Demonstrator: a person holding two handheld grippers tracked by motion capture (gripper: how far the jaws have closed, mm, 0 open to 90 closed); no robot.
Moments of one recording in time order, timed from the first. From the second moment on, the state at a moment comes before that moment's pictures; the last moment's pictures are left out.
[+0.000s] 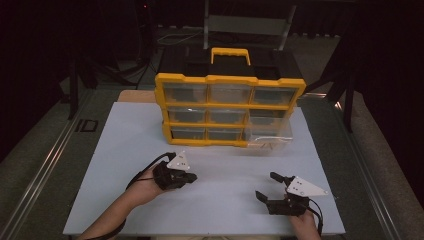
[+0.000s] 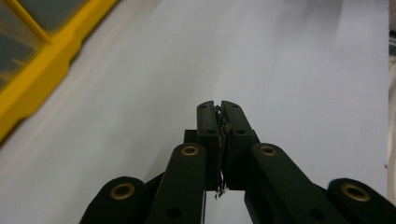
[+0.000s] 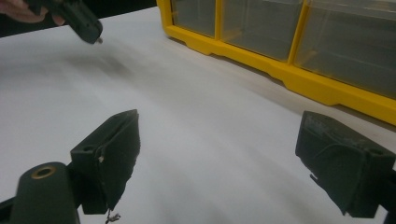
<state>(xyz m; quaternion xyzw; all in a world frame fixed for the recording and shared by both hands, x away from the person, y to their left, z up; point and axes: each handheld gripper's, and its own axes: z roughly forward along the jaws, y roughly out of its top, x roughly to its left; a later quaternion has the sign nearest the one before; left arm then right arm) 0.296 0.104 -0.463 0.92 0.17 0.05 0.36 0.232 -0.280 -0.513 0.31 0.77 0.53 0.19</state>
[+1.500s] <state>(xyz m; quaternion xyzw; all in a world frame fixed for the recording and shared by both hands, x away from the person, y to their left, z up) 0.343 0.046 -0.363 0.89 0.15 0.10 0.42 0.232 -0.282 -0.512 0.31 0.76 0.54 0.18</state>
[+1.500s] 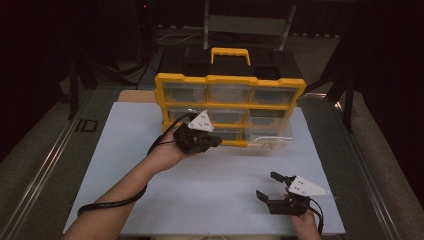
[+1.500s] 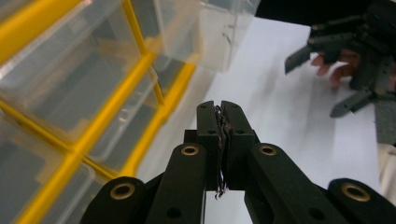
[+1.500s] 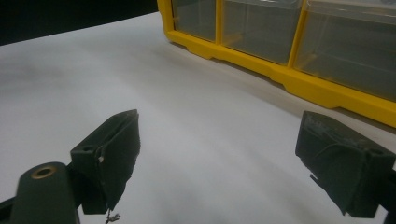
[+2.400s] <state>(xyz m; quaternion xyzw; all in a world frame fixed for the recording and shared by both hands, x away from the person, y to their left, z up) 0.369 -0.030 -0.324 0.88 0.12 0.10 0.44 0.232 -0.282 -0.512 0.31 0.76 0.54 0.18</state>
